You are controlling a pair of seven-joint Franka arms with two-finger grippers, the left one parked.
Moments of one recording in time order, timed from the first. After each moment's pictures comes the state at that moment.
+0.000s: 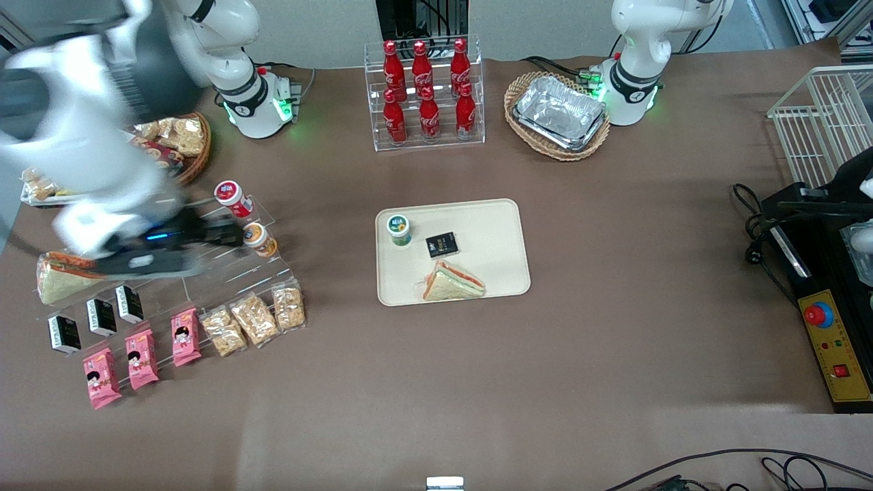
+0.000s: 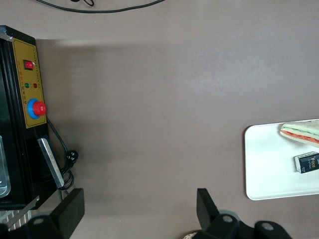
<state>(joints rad) 0.10 0.14 0.13 -1.51 -0.03 1.68 0.21</state>
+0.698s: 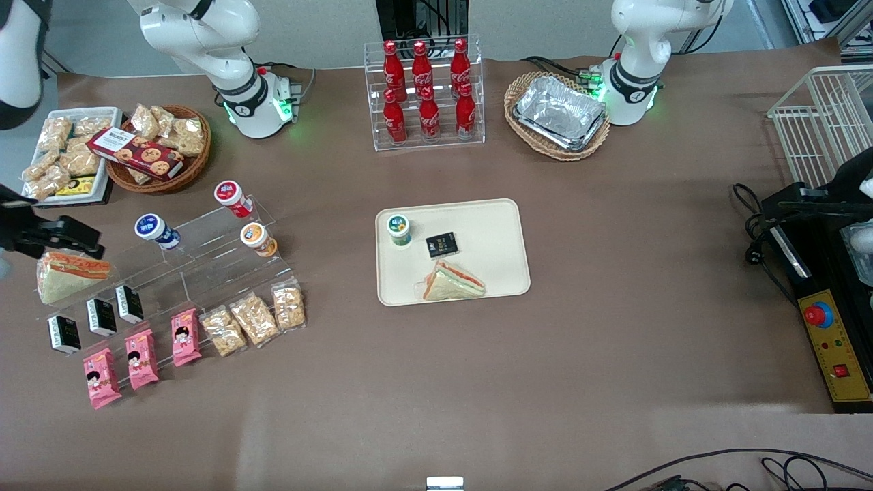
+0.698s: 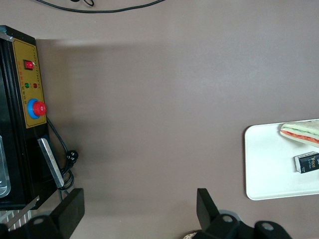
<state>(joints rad) 0.10 0.09 -0.19 -1.51 -0.01 1.64 -0.03</state>
